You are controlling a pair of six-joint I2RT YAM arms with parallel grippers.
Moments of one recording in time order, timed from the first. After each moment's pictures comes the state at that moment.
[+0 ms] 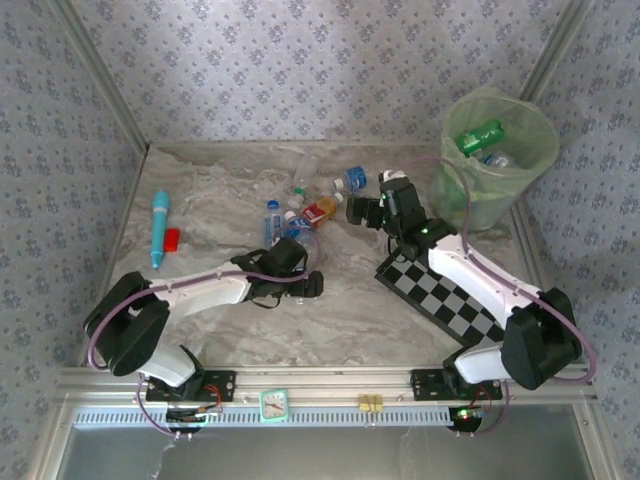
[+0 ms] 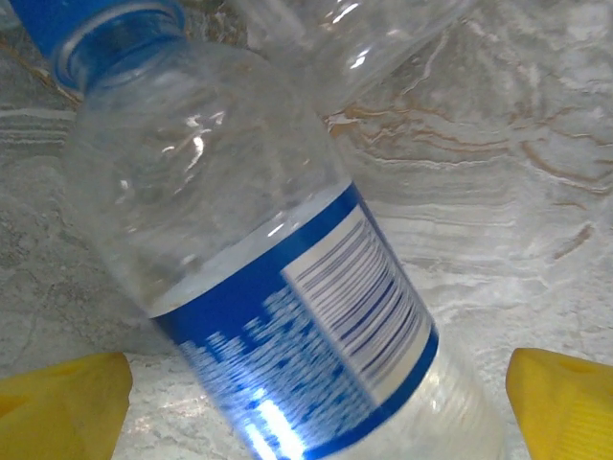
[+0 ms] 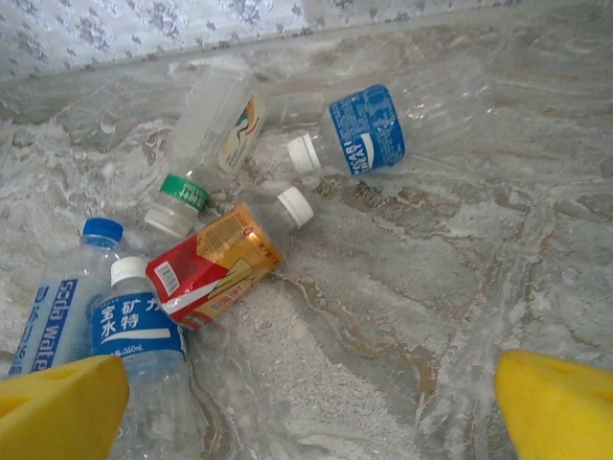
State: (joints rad) left arm -0.85 1.49 0.80 -0.37 -0.04 -0.72; right arm 0.53 1.37 1.01 -0.24 0.16 0.43
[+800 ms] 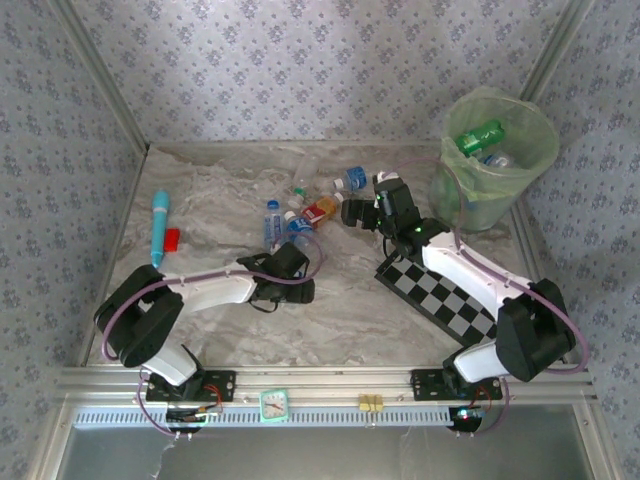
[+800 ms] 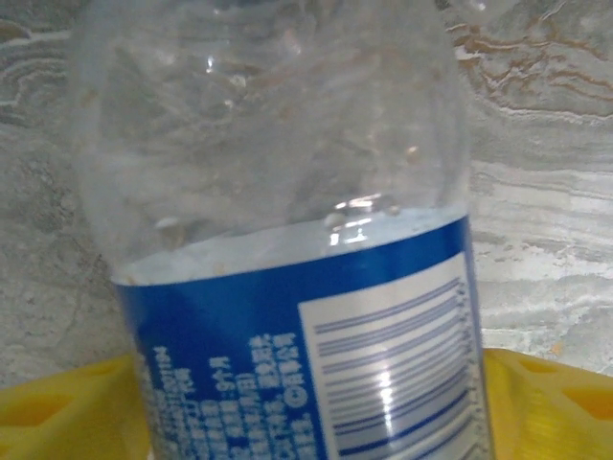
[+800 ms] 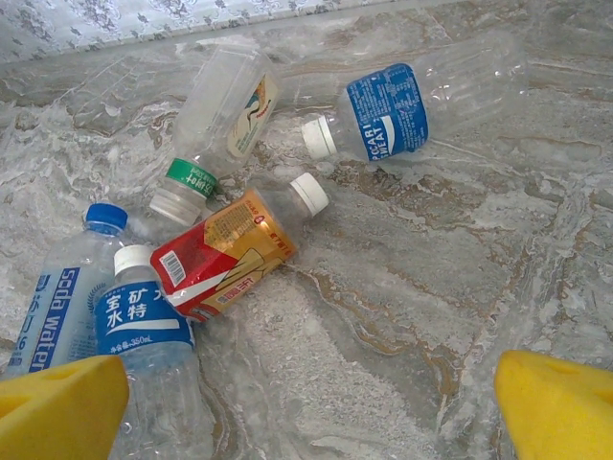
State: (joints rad) left arm -0.85 1.54 0.78 -0.40 -0.09 -0.71; right arm 0.54 1.42 1.01 -0.21 0.14 0.43
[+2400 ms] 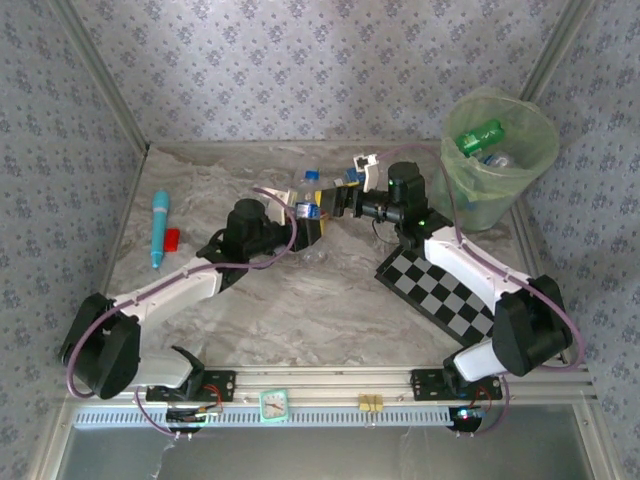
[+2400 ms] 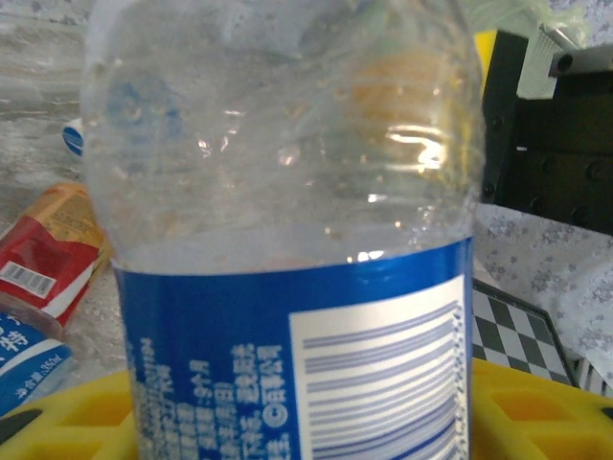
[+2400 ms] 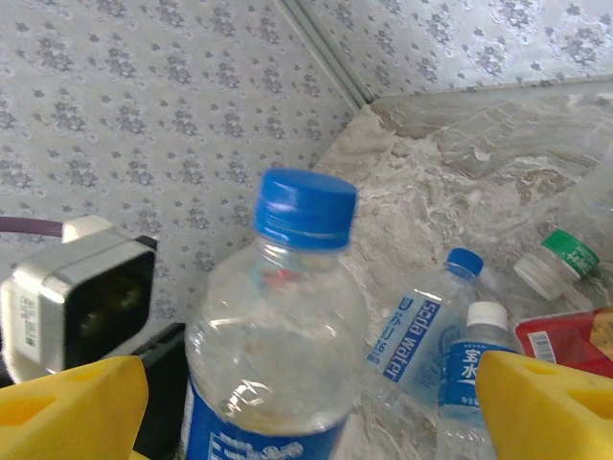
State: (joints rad) left arm -0.64 1.33 0.80 0.22 0.32 -0.51; right arm 0.49 1.44 1.04 0.18 -0.58 0.52
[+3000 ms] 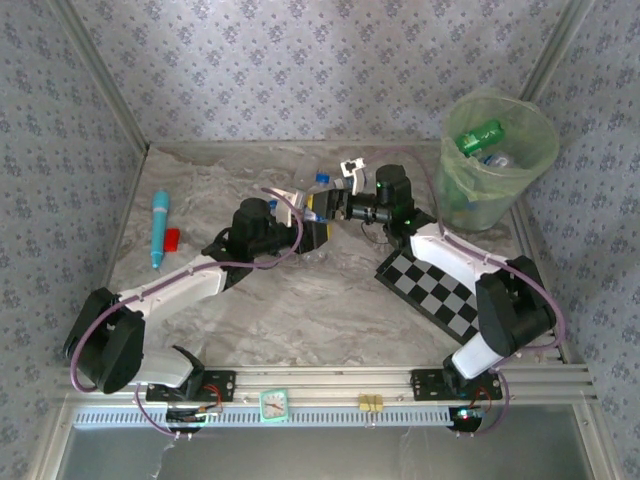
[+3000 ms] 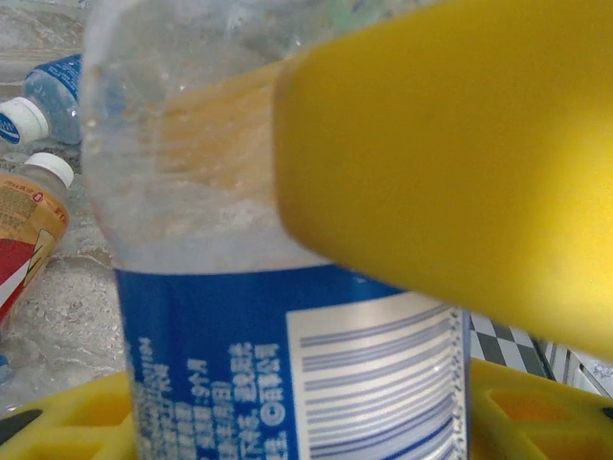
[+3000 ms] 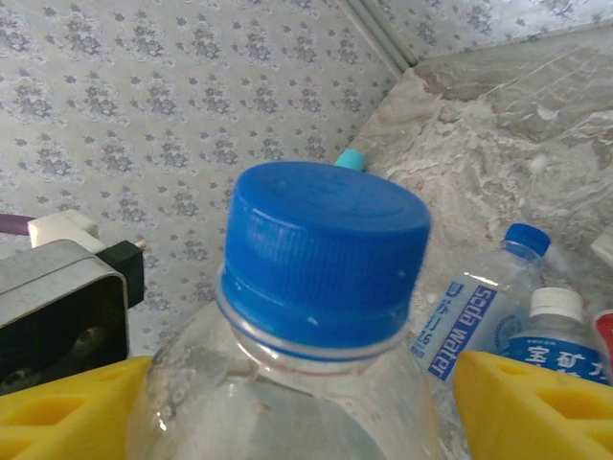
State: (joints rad) left arm -0.66 1.35 0.82 0.22 0.37 -0.51; right arm 0.51 1.56 1.04 0.31 -0.67 0.60
